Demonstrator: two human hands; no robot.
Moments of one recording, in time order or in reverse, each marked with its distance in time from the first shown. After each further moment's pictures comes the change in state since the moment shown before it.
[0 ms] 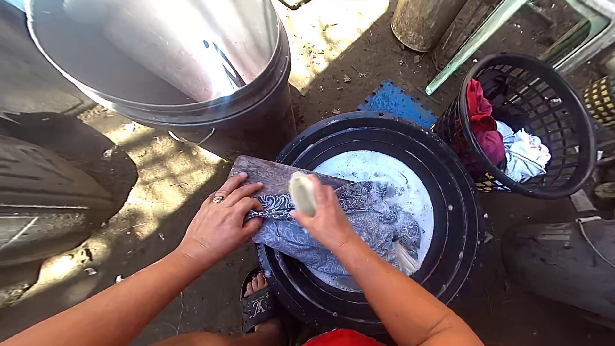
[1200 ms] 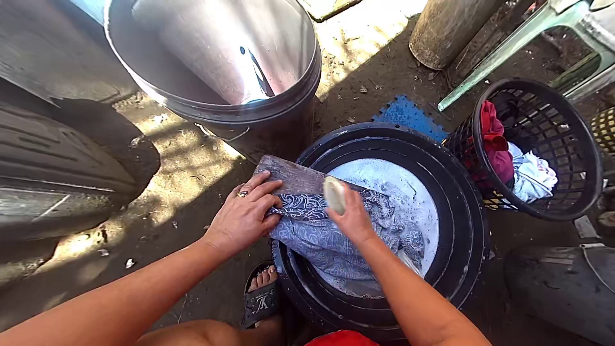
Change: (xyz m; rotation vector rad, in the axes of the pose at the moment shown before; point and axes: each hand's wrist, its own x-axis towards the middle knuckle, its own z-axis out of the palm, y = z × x) left_hand 0.001 0.004 -0.005 -0.014 -0.040 -0.048; right_hand 0.007 0.024 -0.012 -0.130 -0.023 0.068
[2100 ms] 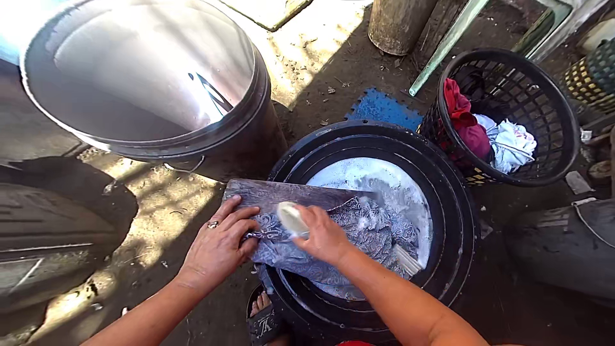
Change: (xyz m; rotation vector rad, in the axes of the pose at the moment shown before) left_hand -0.006 -0.005 0.005 0.019 0.053 0.058; right_hand -0.022 -0.030 0.009 -0.034 -0.147 -0.139
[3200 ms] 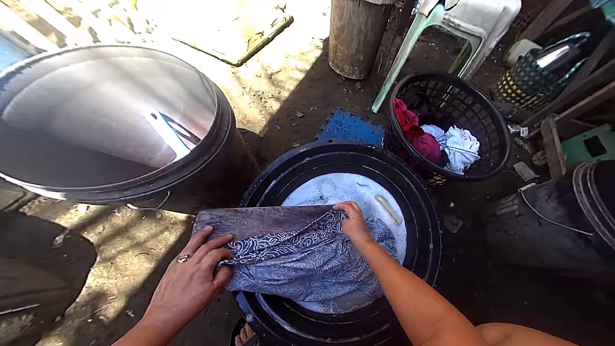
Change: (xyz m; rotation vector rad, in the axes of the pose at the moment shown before) left_hand -0.001 -0.012 0.011 0.032 0.052 0.086; right_hand -0.010 0.110 -0.056 0.259 0.372 0.312
